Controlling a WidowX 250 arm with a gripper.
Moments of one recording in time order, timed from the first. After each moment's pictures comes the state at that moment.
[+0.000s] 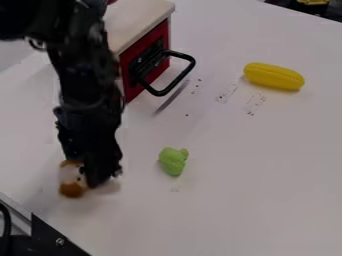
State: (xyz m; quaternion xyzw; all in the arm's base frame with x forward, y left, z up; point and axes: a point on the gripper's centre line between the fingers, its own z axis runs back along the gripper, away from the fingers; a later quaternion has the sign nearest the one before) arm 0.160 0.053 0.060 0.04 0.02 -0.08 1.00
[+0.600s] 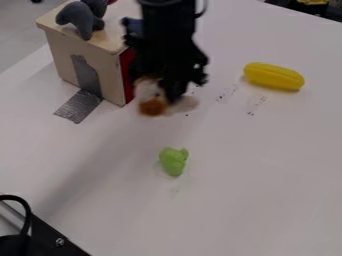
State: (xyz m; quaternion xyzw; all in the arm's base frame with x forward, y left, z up) arm 0.266 -0.010 0.112 0.03 -0.06 -0.08 0.99
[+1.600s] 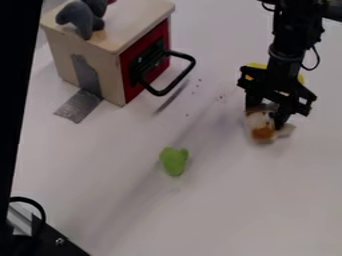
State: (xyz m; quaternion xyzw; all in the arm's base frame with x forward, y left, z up) arm 0.367 -0.078 0.015 0.01 -0.01 -0.03 1.00
